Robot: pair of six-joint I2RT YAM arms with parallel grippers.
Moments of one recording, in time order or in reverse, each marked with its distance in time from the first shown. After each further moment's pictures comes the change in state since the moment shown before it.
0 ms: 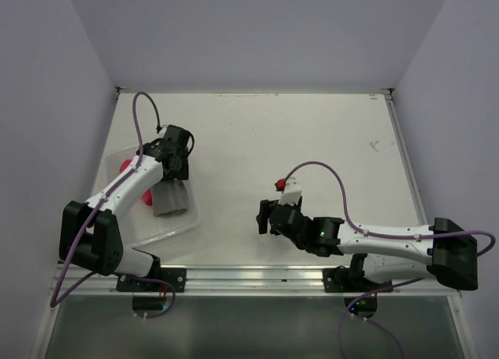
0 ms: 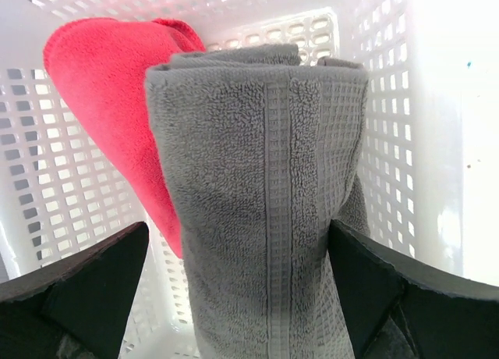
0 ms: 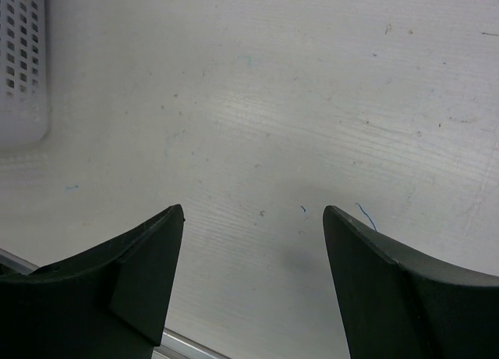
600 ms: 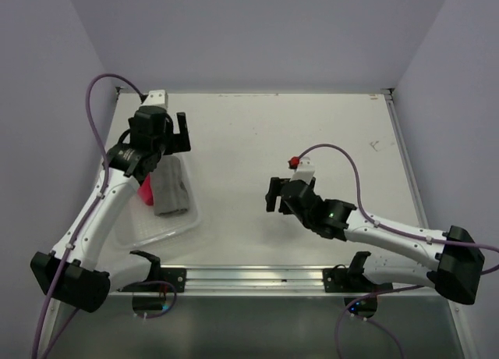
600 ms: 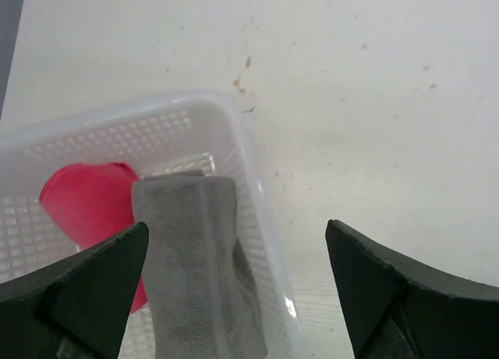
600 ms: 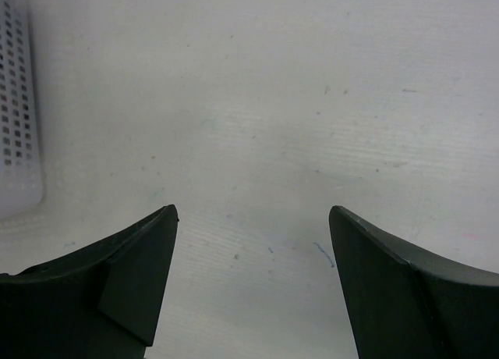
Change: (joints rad) left arm 0.000 -0.207 0.193 0.061 0.200 0.035; right arm -0.163 -0.029 0.083 -0.070 -0.053 -0.064
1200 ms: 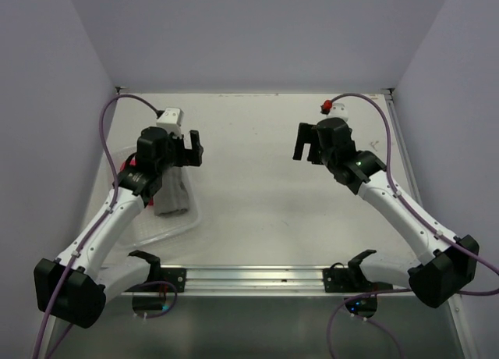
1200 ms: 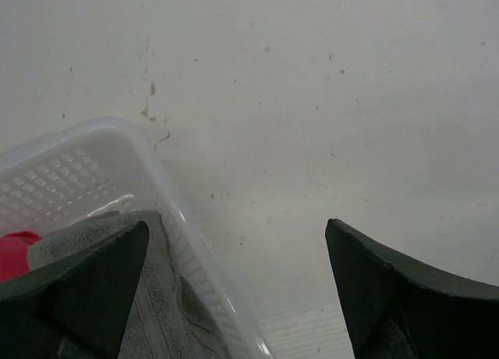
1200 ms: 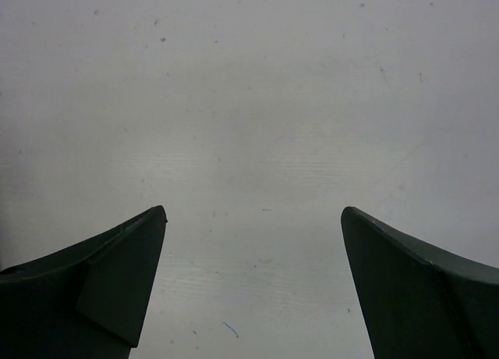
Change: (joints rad) left arm 0.000 -0.156 -0.328 0.452 0.290 0.124; right arm -0.535 0.082 0.428 -0.260 -0.210 -0.298
